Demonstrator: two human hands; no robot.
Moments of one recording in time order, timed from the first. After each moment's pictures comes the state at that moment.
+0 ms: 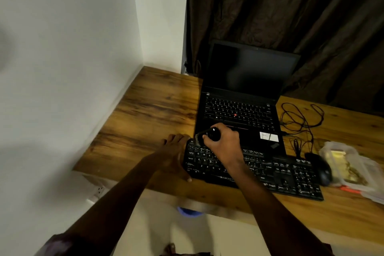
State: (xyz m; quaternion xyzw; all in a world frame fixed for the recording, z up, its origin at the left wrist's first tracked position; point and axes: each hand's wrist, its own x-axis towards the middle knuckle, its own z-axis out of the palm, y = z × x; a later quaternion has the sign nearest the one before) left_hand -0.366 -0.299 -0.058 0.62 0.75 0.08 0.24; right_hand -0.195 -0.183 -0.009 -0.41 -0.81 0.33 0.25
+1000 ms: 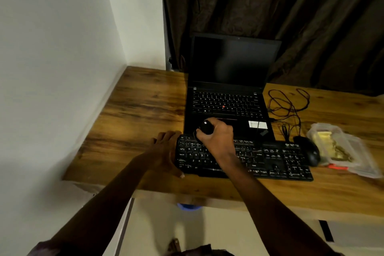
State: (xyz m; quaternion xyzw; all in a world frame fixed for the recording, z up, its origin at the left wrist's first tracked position) left_hand -0.367 -0.297 -0.058 0.61 0.75 0.06 0.24; right_hand -0.187 -0.187 -0.010 -0.45 -0.78 0.34 0.28
